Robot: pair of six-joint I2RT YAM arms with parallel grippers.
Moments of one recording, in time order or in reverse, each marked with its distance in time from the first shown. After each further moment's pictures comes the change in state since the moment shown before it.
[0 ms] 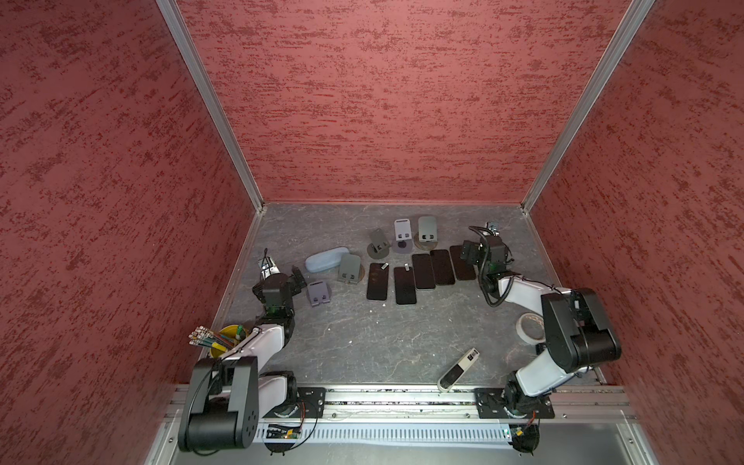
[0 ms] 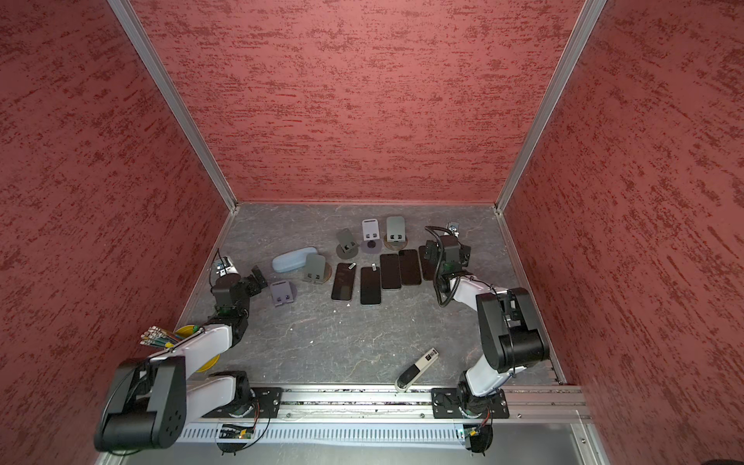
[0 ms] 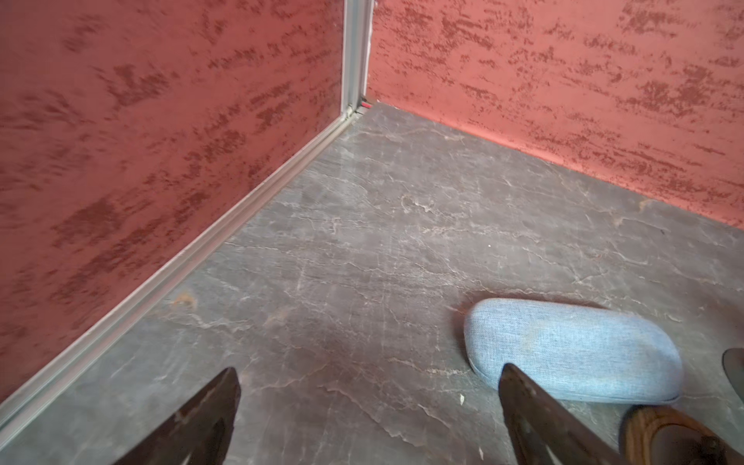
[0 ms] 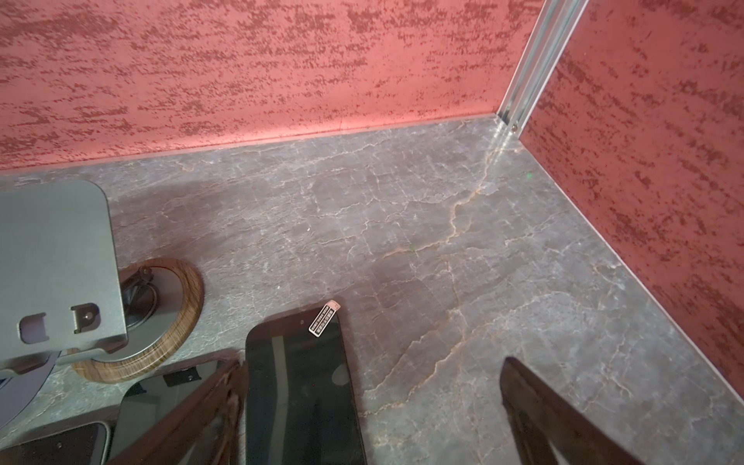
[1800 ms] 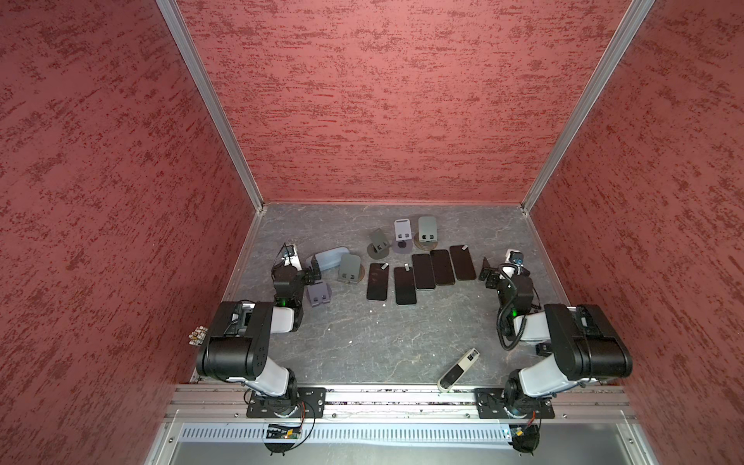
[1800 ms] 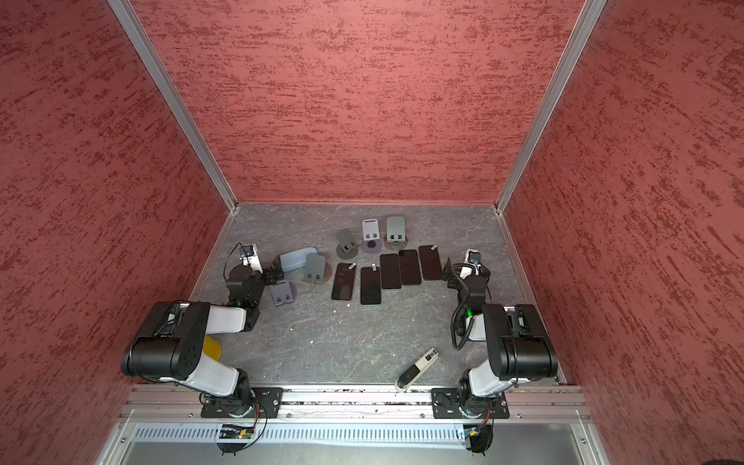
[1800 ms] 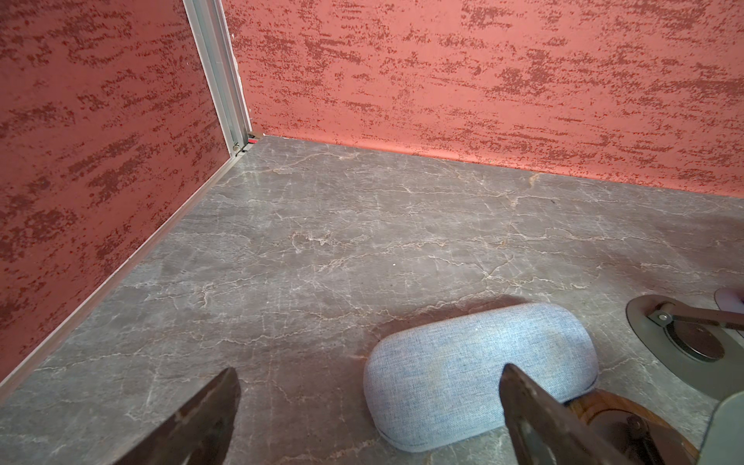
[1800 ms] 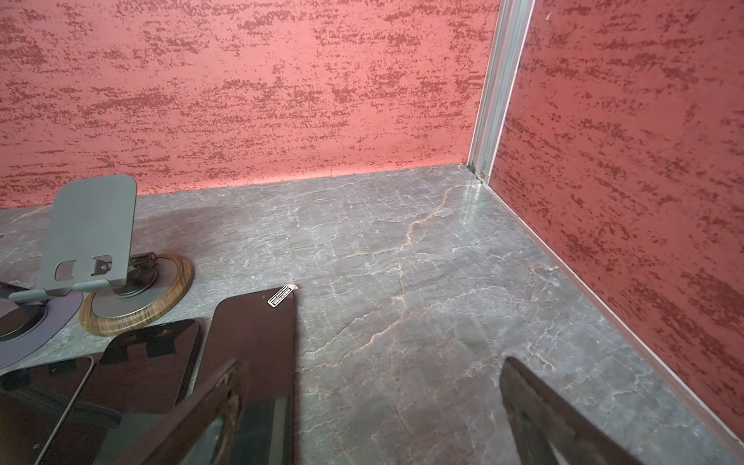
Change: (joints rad) left arm -0.060 0.314 0.072 0.347 0.164 0.149; right arm -0.190 -0.066 -0.481 0.699 -0.237 -0.088
